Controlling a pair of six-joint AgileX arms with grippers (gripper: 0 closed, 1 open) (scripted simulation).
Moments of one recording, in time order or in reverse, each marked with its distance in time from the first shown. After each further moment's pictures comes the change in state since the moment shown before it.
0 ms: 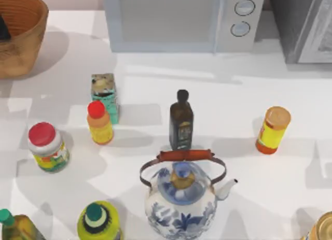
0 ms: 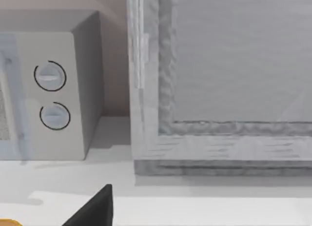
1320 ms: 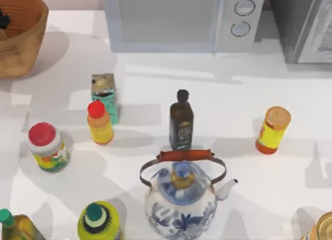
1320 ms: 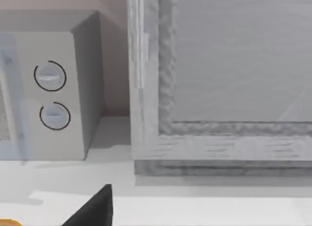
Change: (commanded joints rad) left arm -0.019 0.088 0.159 -0.069 -0.018 -0.001; right arm 0.000 0.000 0.000 0.000 0.000 0.000
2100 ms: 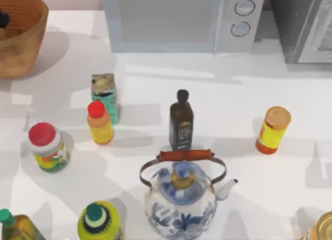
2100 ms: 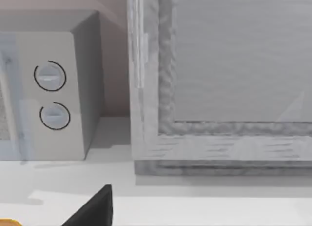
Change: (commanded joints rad) left arm 0.008 -0.032 0.008 -0.034 0.000 0.002; right arm 0.000 0.000 0.000 0.000 0.000 0.000
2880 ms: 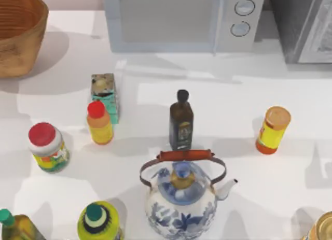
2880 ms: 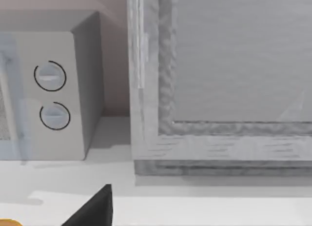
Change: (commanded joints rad) left arm -0.002 -0.261 0.223 -0.471 -0.005 0.004; right arm 0.000 0.000 0.000 0.000 0.000 0.000
